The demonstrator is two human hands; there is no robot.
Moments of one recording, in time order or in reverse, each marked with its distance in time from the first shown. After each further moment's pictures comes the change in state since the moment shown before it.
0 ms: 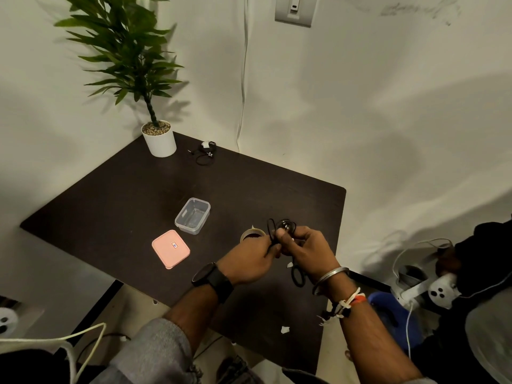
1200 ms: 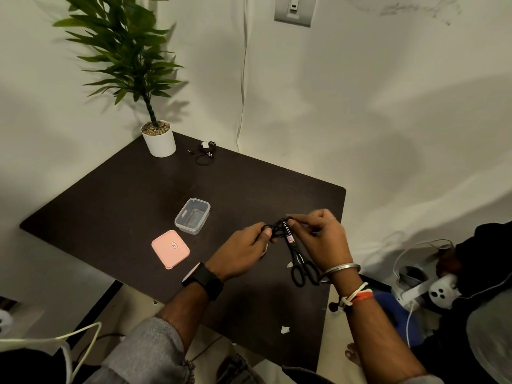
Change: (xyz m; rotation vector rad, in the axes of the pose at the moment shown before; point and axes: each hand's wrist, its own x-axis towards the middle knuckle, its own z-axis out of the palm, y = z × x) left_hand -0.002 -0.012 -0.007 -0.275 0.190 -0.027; right_hand 0.004 -0.014 -0.021 -0.403 0.290 -0.189
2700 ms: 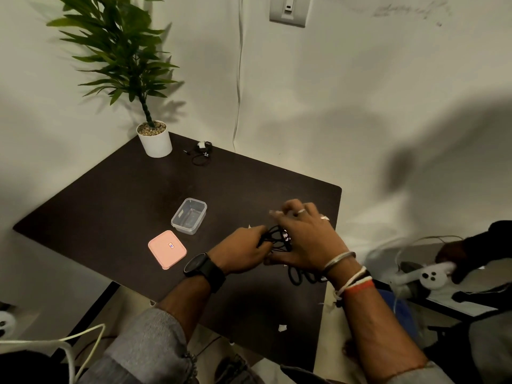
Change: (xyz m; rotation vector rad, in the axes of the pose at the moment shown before) left_hand 0.009 0.010 -0.004 0.326 -0.164 0.001; right_hand 0.009 -0.028 -0.012 -0.725 -0.465 -0.321
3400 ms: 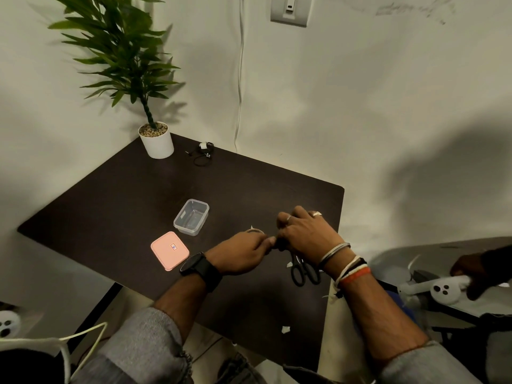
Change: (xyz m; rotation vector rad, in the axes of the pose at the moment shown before) left_hand -0.004 0.001 -0.008 0.036 -0.113 0.017; right_hand 0.022 0.005 0.010 -0.203 -0.107 -0.172
